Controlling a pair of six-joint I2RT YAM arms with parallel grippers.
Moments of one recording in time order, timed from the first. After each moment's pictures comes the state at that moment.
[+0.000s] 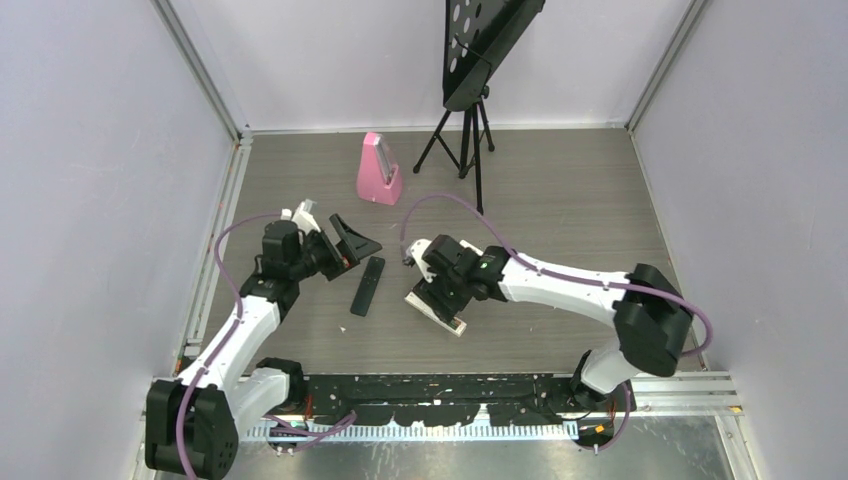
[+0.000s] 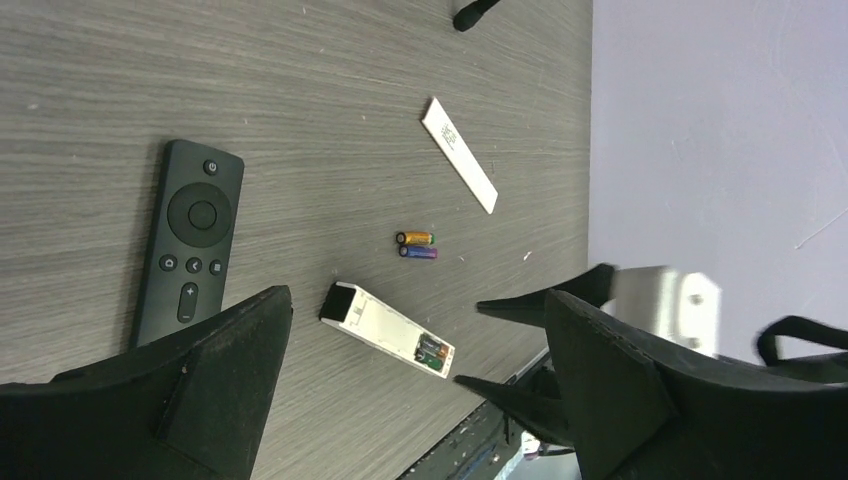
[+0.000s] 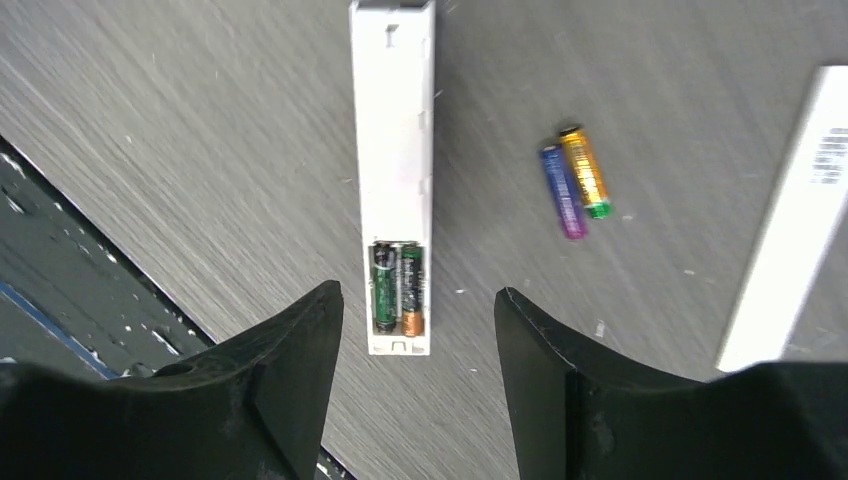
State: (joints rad) left arm -0.16 0.97 0.51 -0.02 0.53 -0.83; right arm 0.99 1.57 1.03 -0.55 0.00 0.04
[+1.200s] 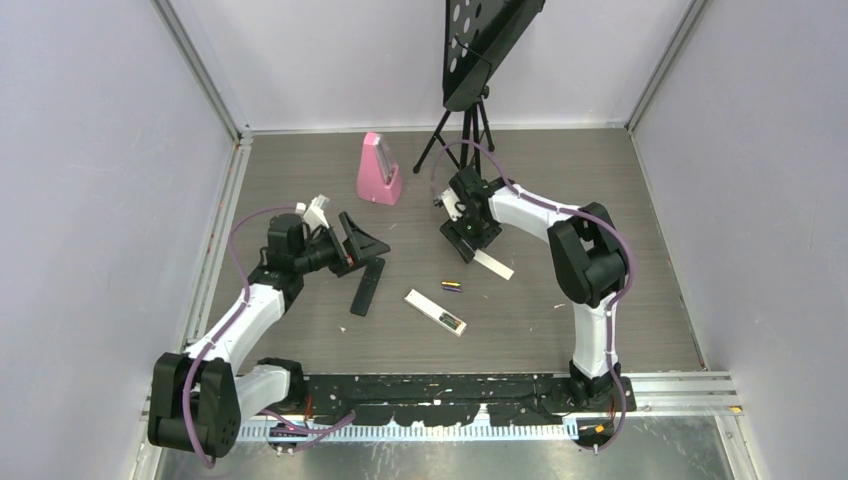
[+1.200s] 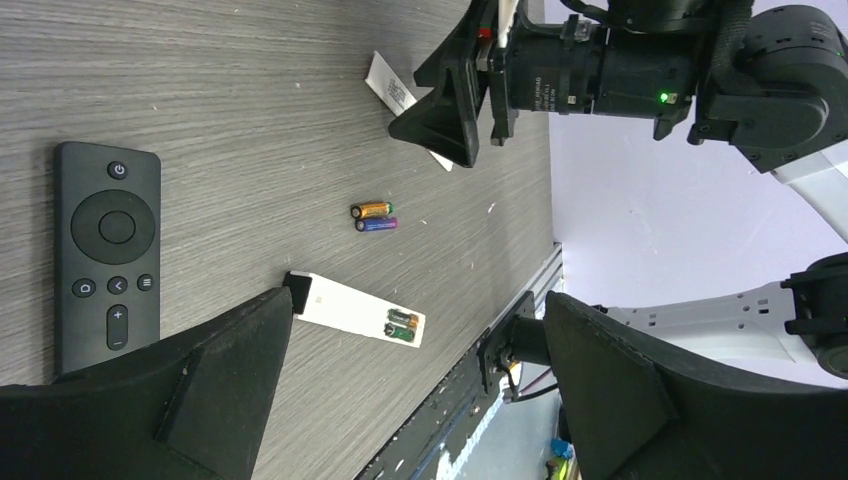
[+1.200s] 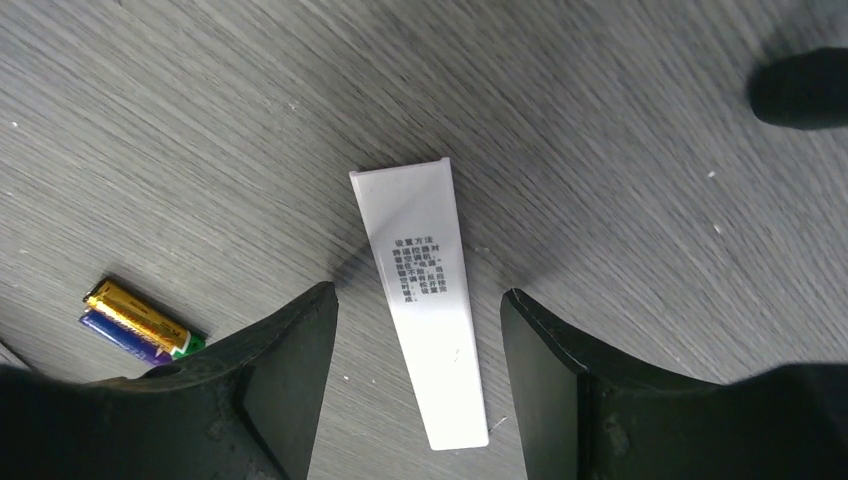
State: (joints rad) left arm -0.16 1.09 0.54 0.07 0.71 -0.81; right arm 0.55 2.00 1.45 -0.73 -0.03 -0.20
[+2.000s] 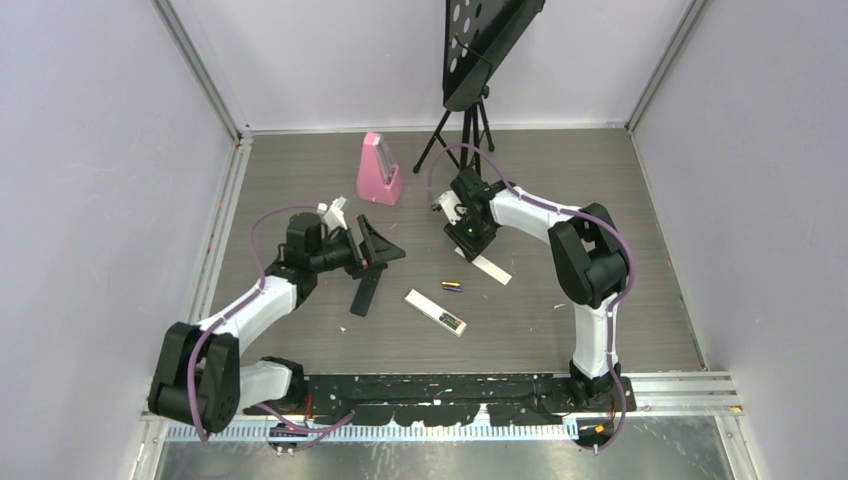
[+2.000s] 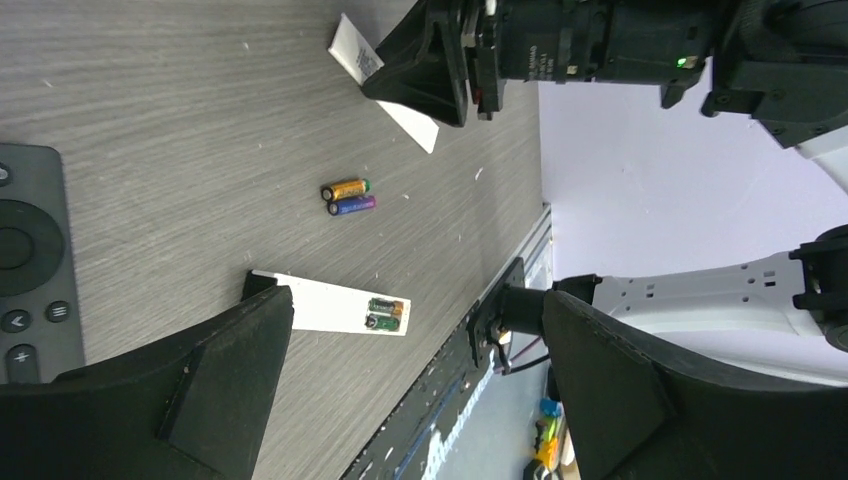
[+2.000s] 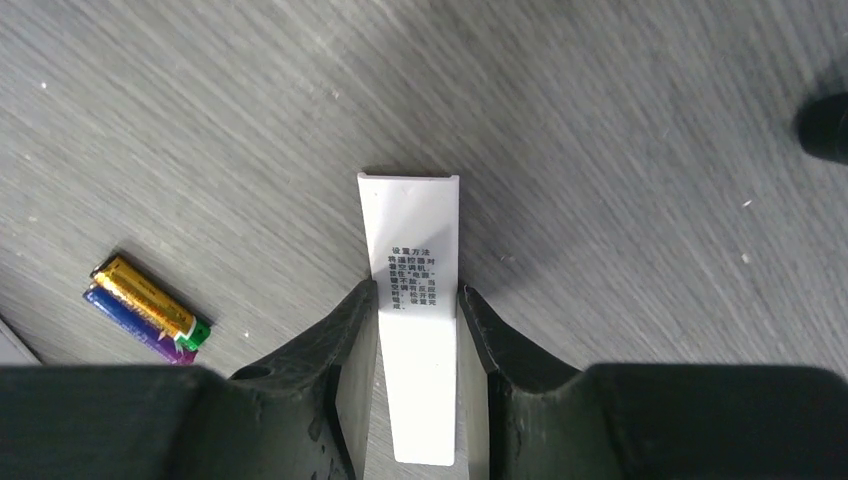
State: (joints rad) left arm -0.25 1.19 0.54 0.18 0.73 -0.85; right arm 0.55 2.00 1.43 -0.71 -0.09 -0.29
